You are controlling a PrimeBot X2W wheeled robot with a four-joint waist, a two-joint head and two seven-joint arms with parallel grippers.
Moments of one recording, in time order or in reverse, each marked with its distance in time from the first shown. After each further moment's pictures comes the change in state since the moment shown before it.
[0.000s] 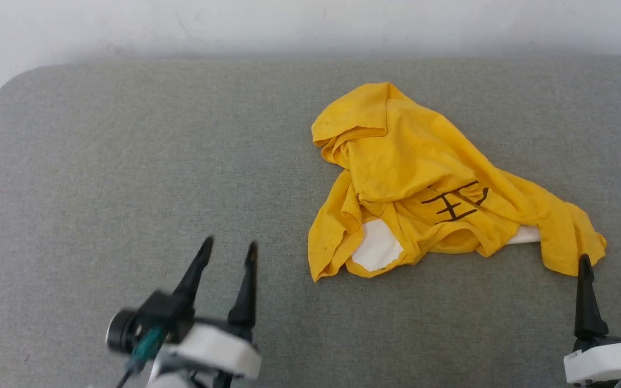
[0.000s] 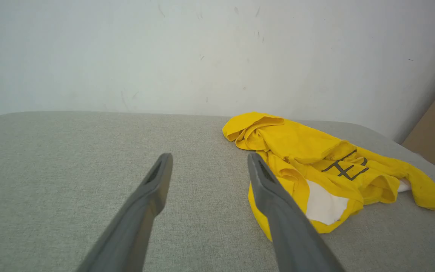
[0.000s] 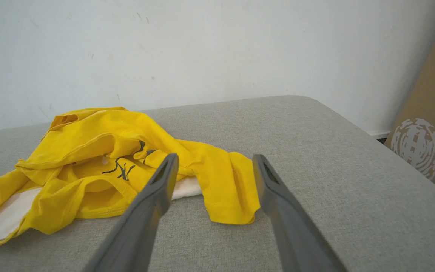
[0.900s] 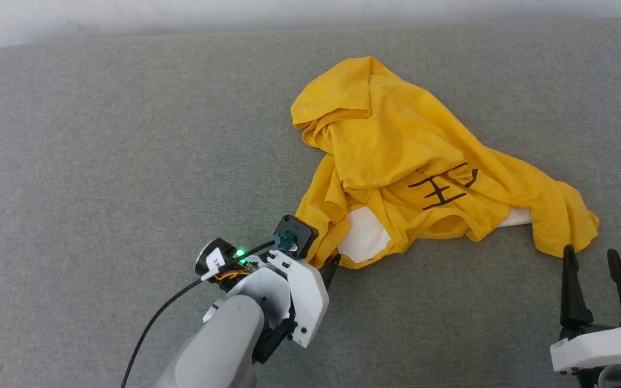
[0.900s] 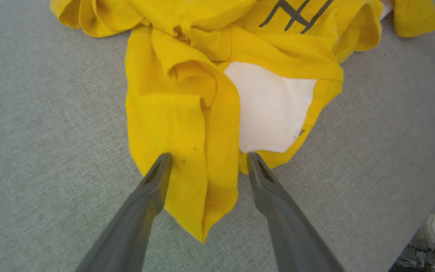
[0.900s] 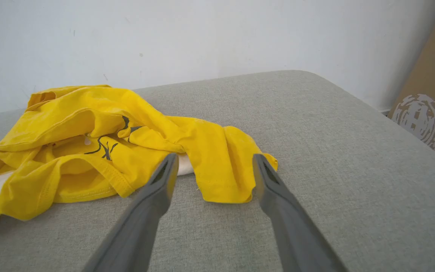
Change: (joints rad) left arm -0.446 0.026 -0.345 0.390 -0.015 -0.083 0.513; right arm -0.047 0.000 0.031 0.061 0.011 0.000 -0.010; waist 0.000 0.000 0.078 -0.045
